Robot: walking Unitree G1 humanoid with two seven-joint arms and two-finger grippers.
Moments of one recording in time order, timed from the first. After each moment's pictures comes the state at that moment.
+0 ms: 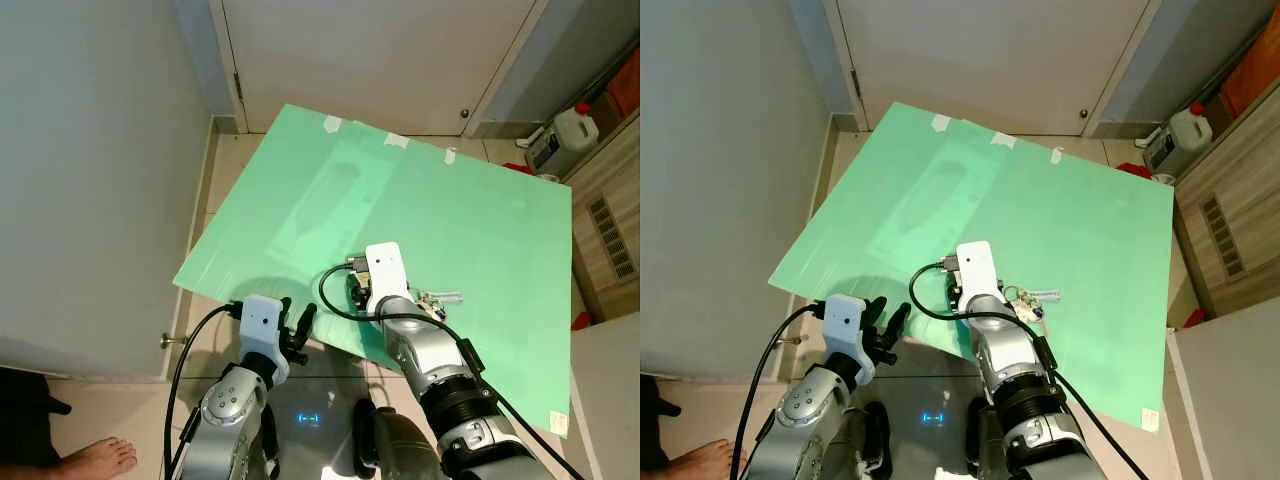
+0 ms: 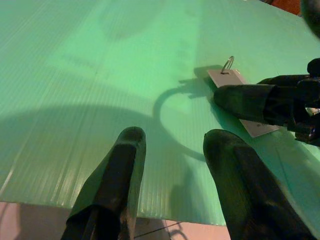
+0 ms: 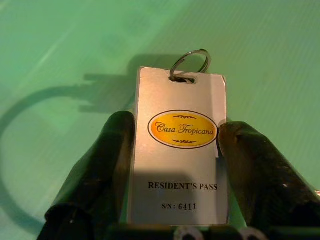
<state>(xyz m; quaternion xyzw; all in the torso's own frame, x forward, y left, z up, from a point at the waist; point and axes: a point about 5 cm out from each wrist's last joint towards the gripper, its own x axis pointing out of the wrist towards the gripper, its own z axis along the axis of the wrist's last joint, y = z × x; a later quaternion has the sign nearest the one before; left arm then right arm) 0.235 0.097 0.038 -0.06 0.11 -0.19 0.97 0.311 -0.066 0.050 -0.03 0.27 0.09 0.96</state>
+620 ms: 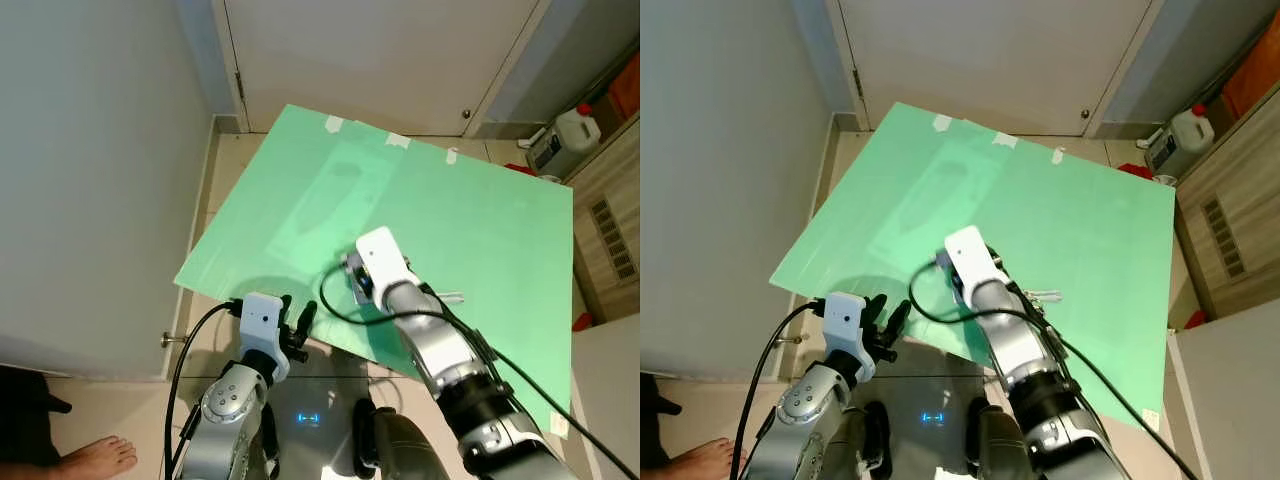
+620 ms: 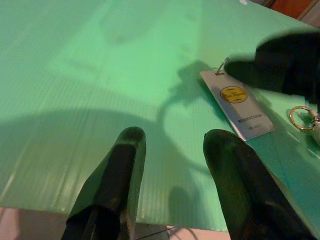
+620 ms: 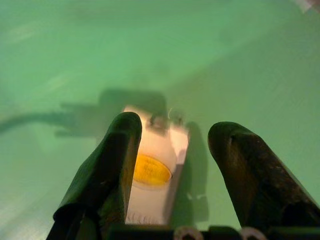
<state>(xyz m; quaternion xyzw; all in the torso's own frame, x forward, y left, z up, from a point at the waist) 0.237 0.097 0.040 -0.06 0.11 -0.19 0.97 0.313 -0.074 0.064 -0.19 0.19 0.16 0.95</state>
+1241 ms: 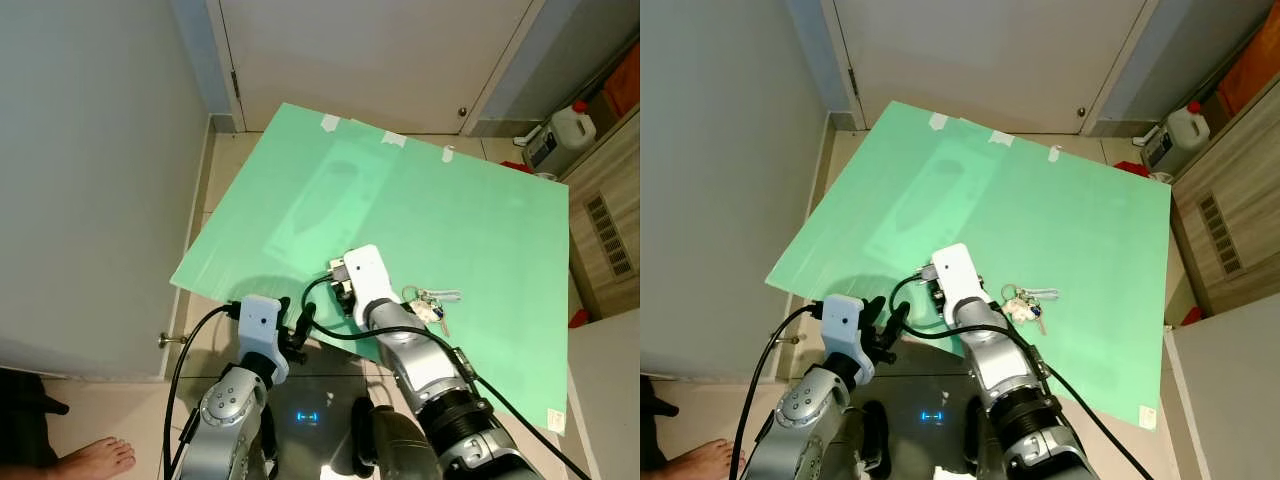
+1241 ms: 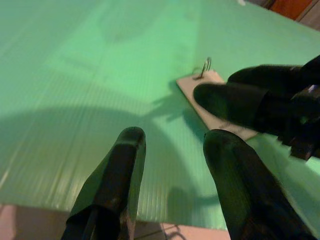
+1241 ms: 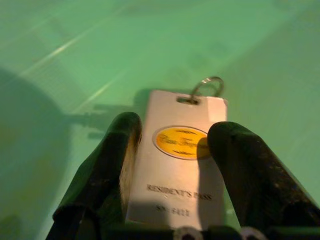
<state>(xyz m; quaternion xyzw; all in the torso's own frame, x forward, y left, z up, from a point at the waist) 0.235 0.097 0.041 -0.07 0.10 -0.18 0.98 0.302 -0.047 0.054 -0.09 0.19 0.17 0.96</state>
